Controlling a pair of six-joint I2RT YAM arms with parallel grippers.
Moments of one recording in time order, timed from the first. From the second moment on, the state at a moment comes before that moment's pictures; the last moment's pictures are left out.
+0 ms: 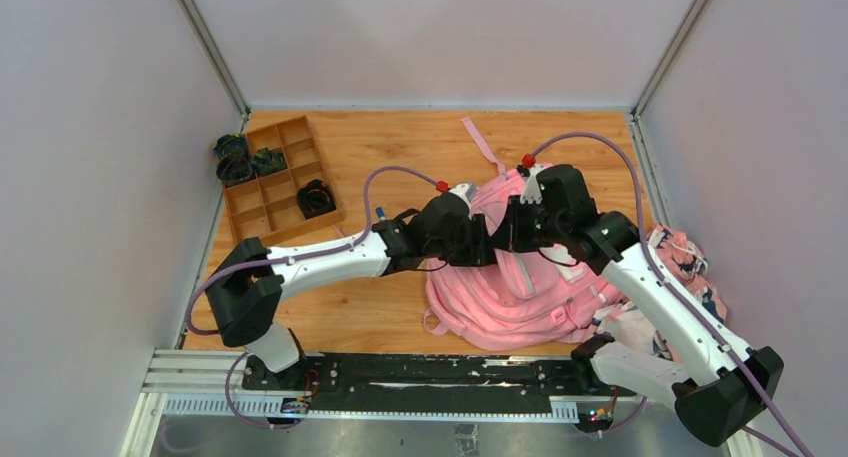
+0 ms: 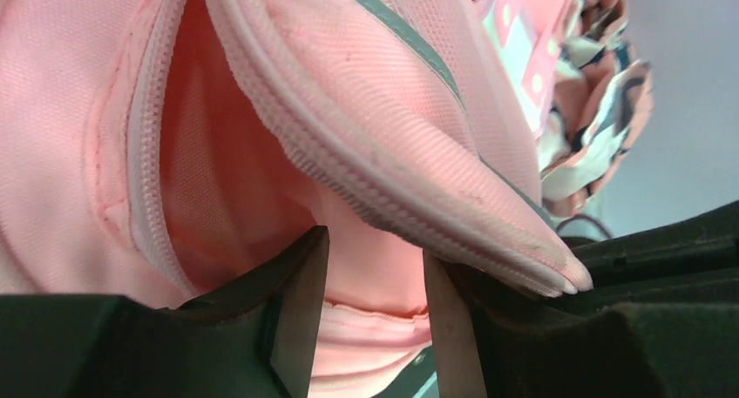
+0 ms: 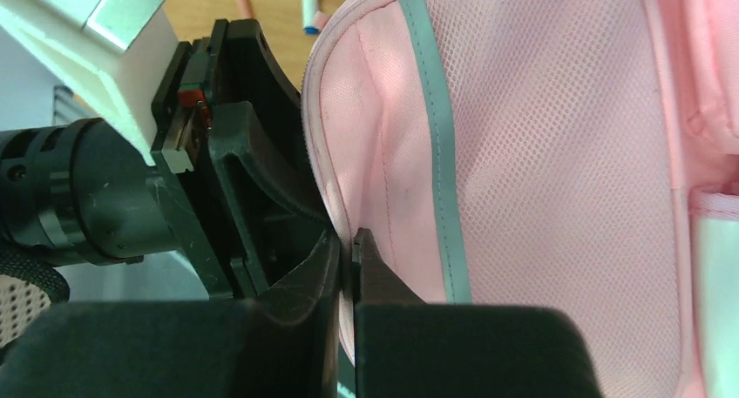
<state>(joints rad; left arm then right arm) -1.00 1.62 1.11 -0.08 0.08 -0.89 0.53 1.04 1.03 -0.71 -0.23 0.46</state>
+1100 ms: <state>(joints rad) -0.66 1.53 0.96 -0.44 -0.27 -0.77 0.54 1.05 1.04 -0.71 -0.25 0.47</state>
